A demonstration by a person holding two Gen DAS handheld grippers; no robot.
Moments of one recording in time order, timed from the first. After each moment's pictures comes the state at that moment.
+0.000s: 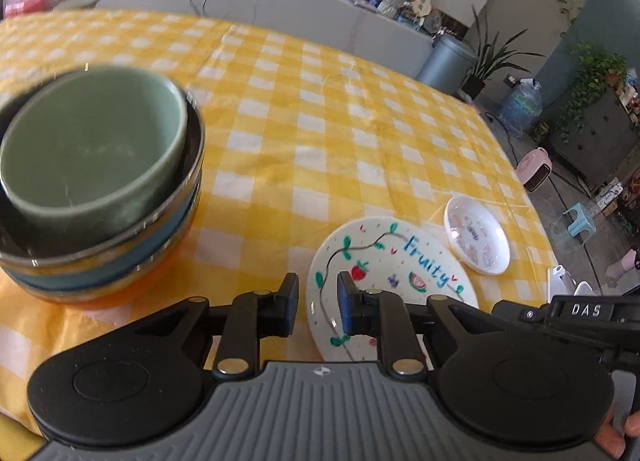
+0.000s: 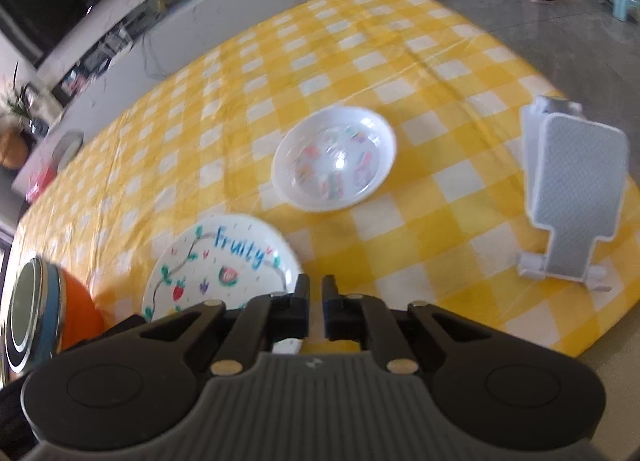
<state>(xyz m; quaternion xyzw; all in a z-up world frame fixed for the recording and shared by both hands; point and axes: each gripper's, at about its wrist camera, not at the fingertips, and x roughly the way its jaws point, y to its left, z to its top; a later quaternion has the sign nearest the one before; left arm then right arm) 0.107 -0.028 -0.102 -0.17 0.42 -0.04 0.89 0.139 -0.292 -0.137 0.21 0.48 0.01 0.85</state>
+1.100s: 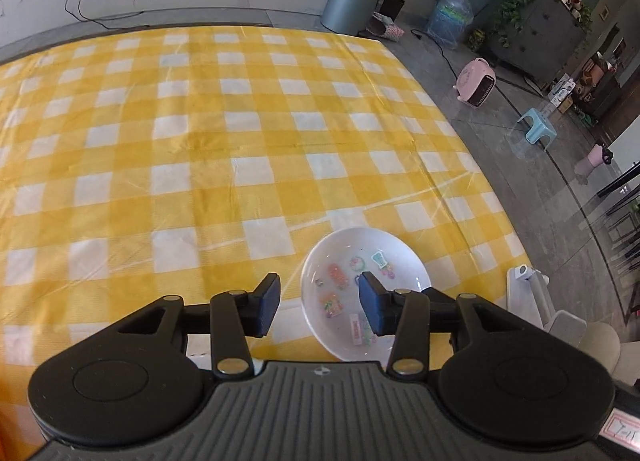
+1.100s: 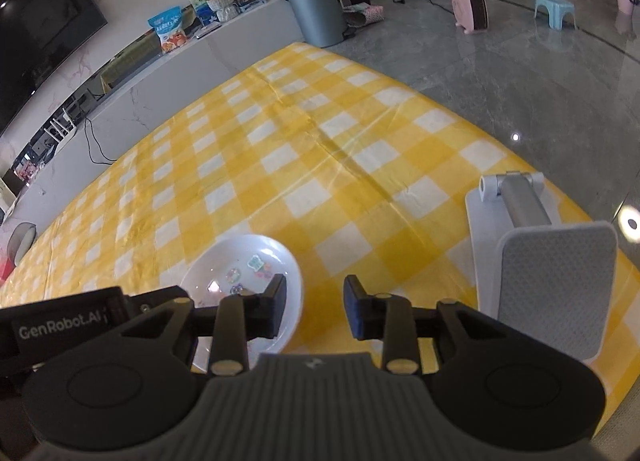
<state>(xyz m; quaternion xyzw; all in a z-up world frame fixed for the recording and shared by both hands) 0.246 -0.150 -0.111 -0.08 0.49 -0.17 0.85 0.198 -0.342 -0.161 0.24 0.41 -0.09 0.88</state>
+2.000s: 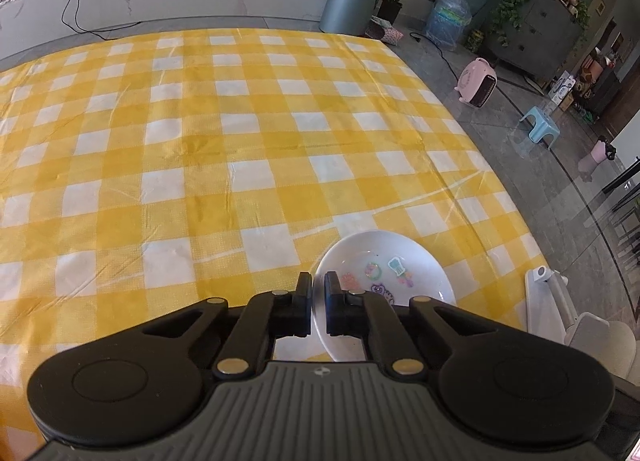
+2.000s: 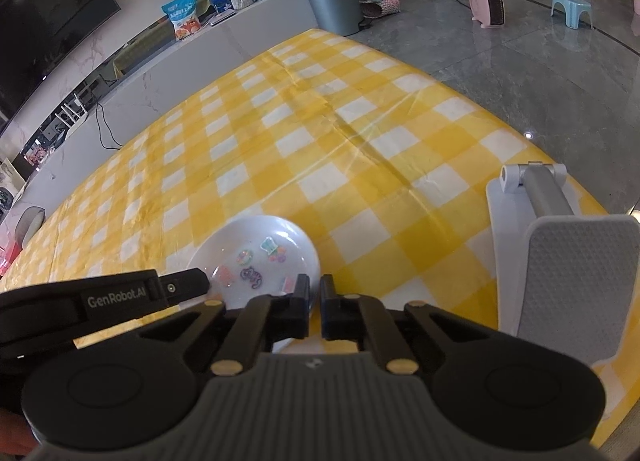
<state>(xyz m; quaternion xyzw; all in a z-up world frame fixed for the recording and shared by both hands) 0.250 -0.151 -0.122 -0.06 0.48 -0.17 0.86 0.201 -0.335 -0.165 0.23 0.42 -0.06 0.88</state>
